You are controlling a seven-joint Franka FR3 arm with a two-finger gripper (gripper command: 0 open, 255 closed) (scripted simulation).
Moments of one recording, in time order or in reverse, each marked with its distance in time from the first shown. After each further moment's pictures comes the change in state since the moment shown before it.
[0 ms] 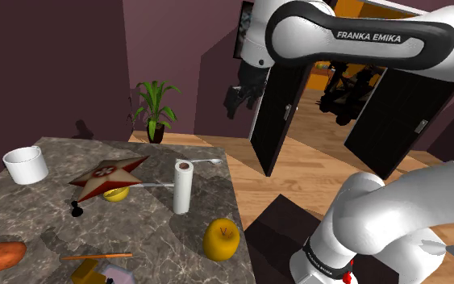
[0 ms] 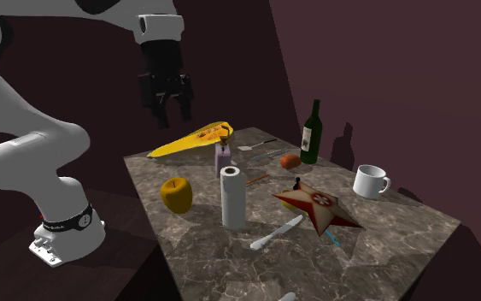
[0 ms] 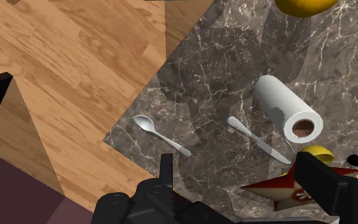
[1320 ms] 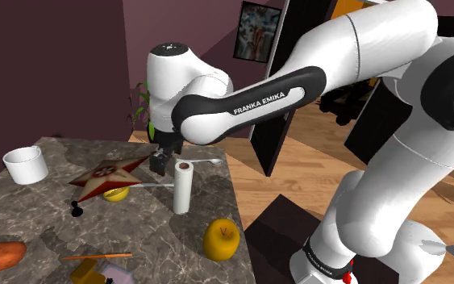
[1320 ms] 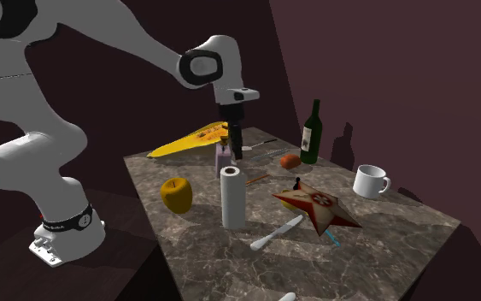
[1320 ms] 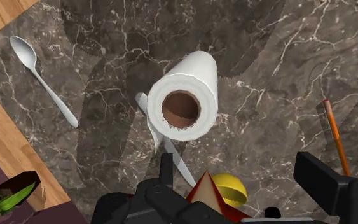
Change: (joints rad) arm 0.133 0.530 0.234 0.095 -0.113 0.345 0.053
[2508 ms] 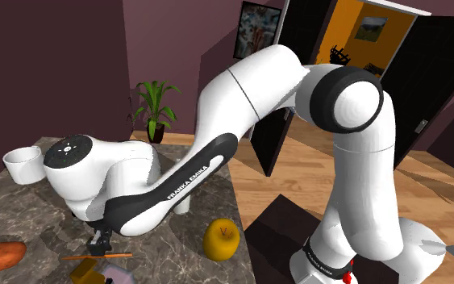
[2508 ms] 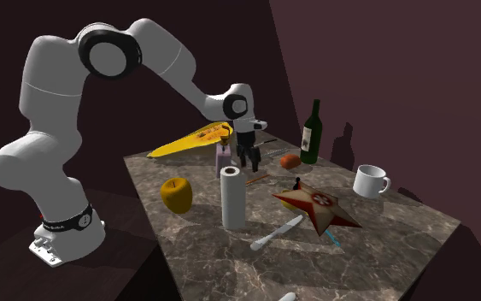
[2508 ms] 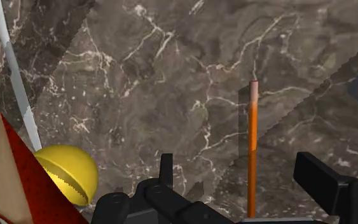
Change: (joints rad) arm 0.213 0.566 0.082 0.323 -0.317 0.073 0.109
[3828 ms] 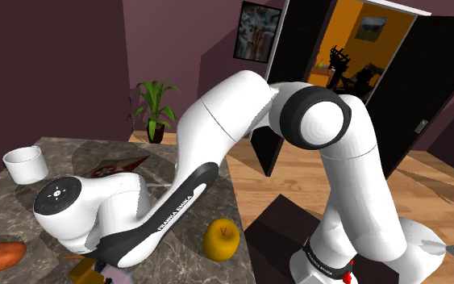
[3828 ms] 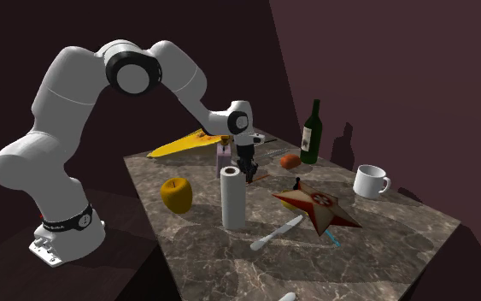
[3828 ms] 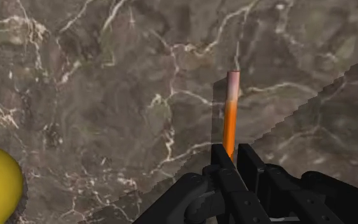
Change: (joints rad) arm 0.074 0.168 -0.033 0.071 -0.093 0.061 0.041
